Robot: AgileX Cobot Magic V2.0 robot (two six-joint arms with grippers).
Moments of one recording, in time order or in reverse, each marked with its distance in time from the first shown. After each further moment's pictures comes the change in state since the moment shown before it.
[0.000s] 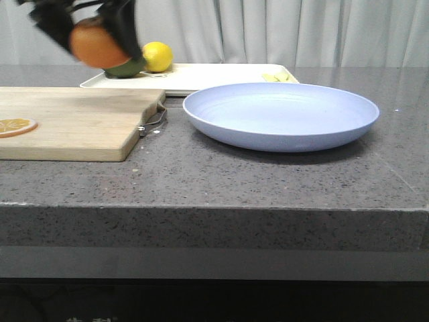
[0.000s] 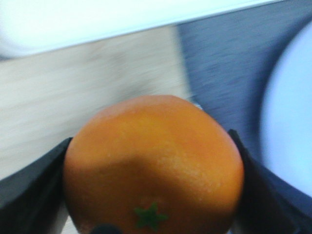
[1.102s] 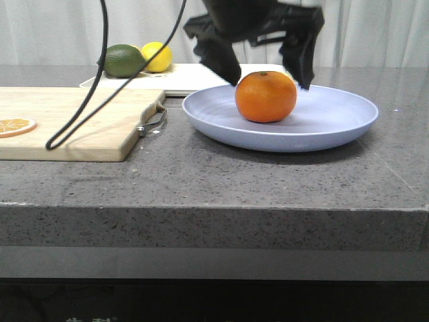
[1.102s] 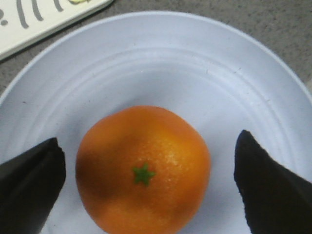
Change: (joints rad) left arm -0.325 0.209 -0.165 -0.018 -0.174 0.007; right arm 0.000 0.006 0.000 0.000 0.000 0.000
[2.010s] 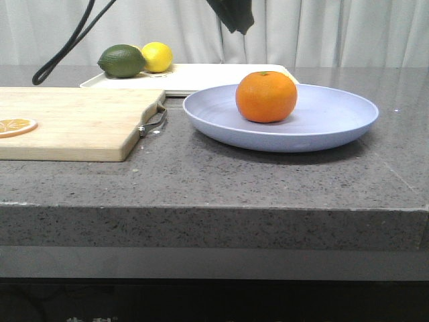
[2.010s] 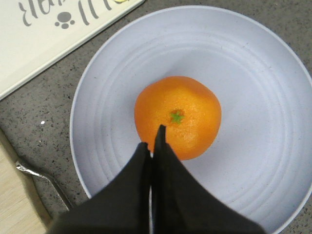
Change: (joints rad) left arm 0.000 -0.010 -0.278 0.129 0.405 0.006; right arm 0.000 0.000 0.000 0.000 0.013 0.000
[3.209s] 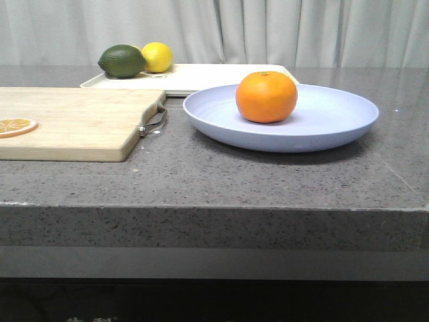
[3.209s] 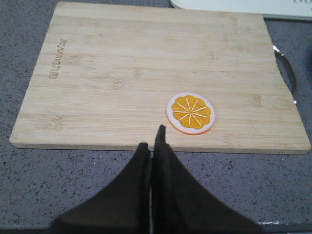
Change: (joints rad) left arm 0.577 -1.376 1.540 0.005 -0.601 -0.103; right arm 0.196 0.331 -0.115 0.000 0.070 0.000
